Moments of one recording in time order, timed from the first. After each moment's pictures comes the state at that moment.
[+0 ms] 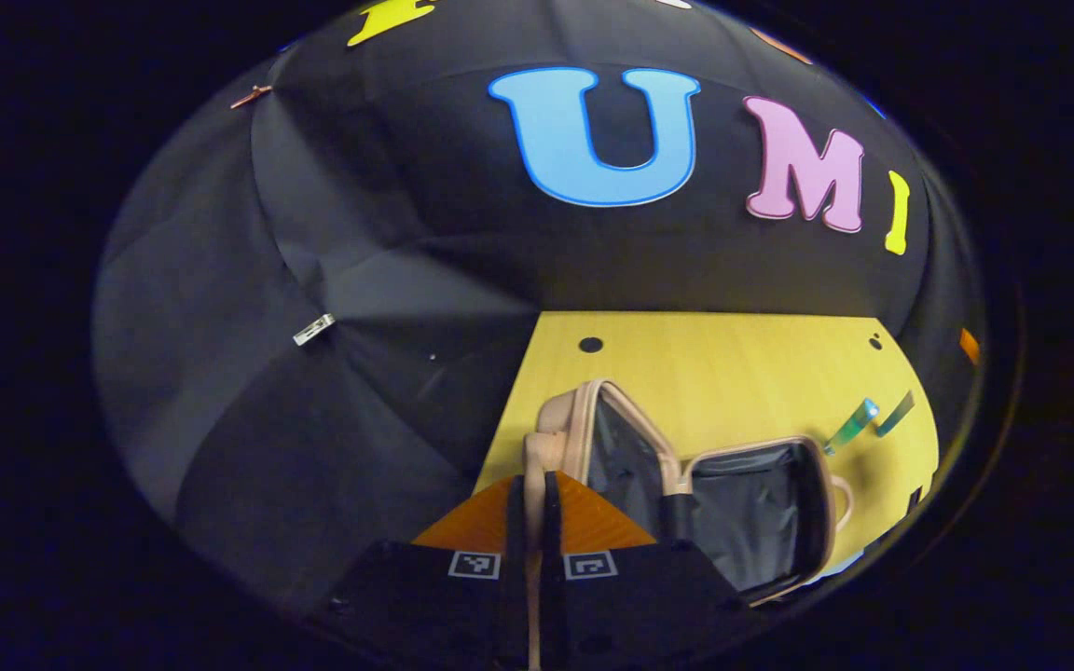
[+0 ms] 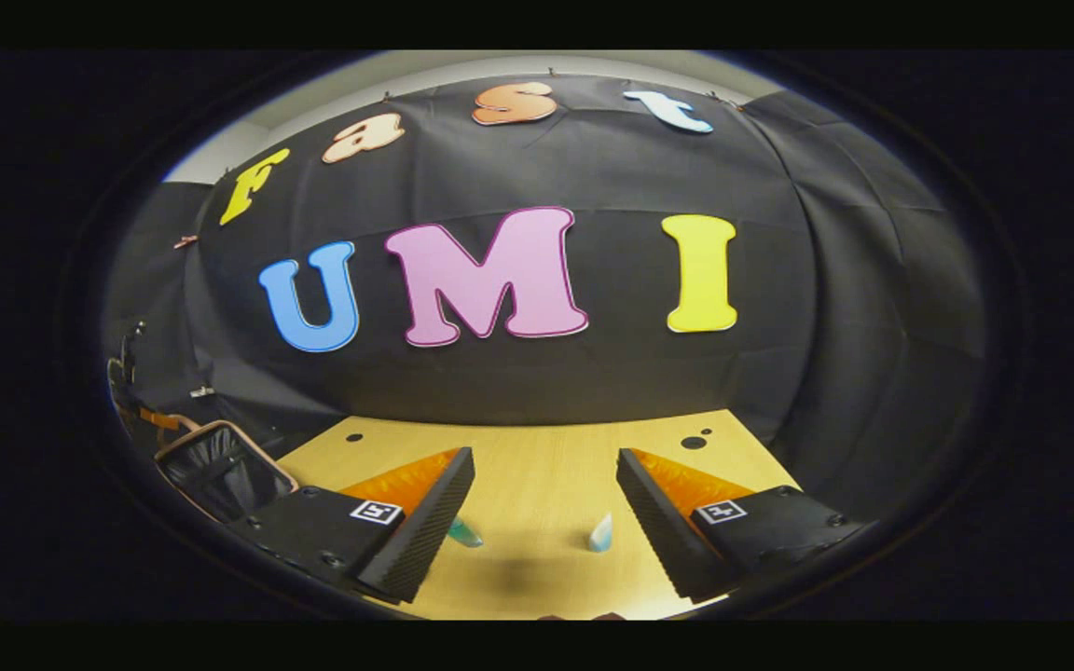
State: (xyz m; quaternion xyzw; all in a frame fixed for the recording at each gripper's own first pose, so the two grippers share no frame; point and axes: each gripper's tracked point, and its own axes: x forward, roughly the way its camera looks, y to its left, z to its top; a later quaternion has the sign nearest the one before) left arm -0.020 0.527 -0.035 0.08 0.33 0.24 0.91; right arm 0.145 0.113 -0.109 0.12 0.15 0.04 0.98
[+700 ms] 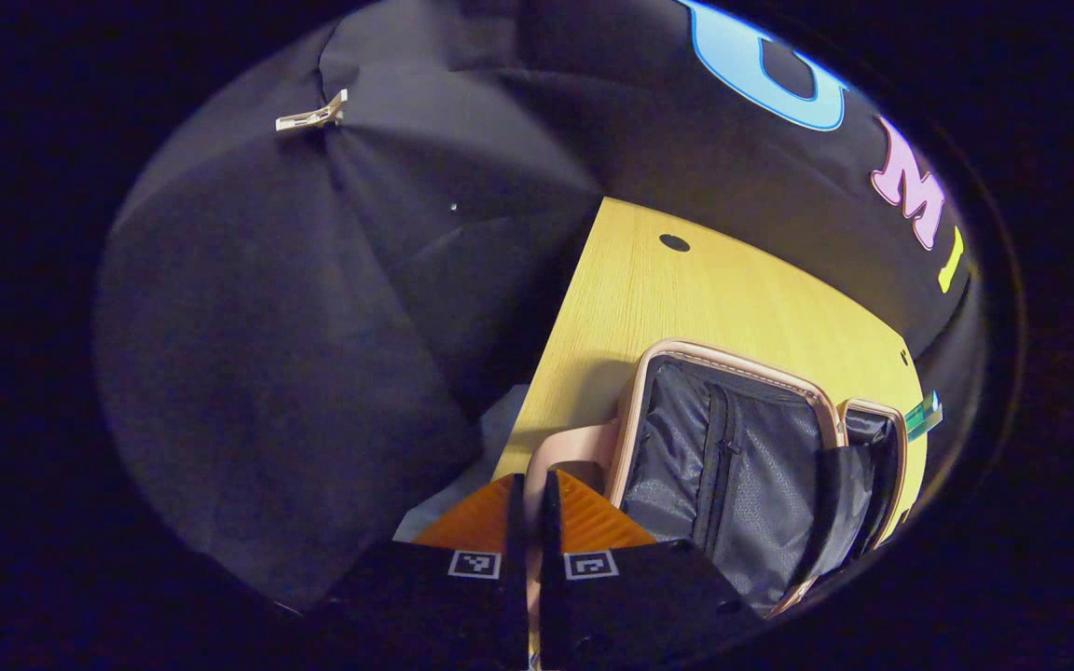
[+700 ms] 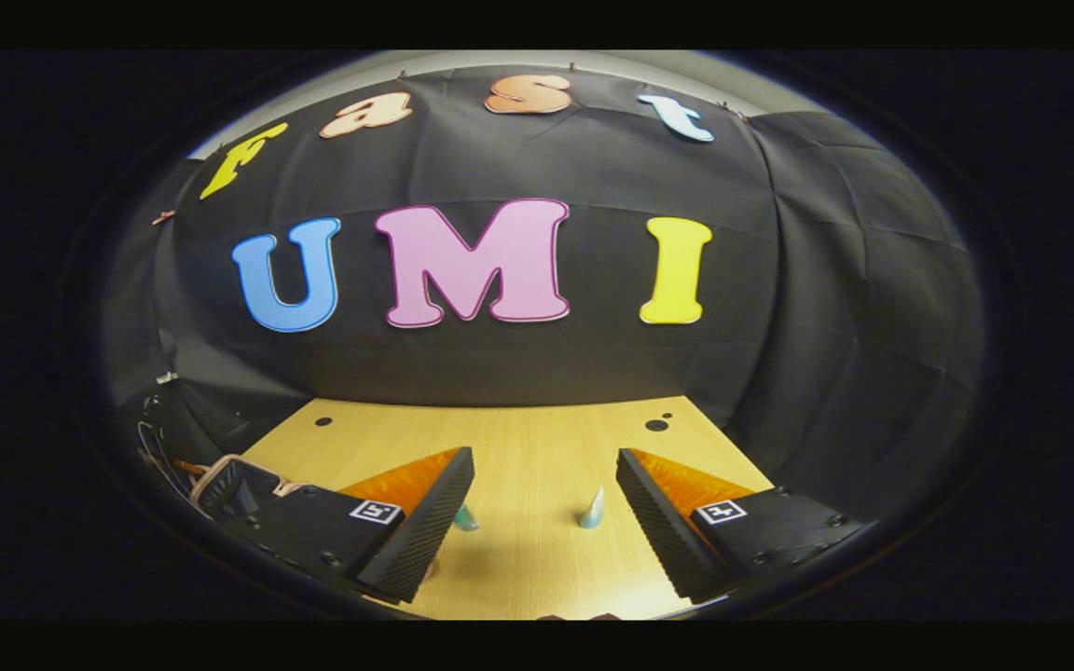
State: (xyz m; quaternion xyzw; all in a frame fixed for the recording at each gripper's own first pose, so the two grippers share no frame) left arm -0.025 0.663 -0.225 -0.05 0.43 0.24 0.87; right arm 0.103 0.132 -0.100 0.09 0.20 -0.03 0.98
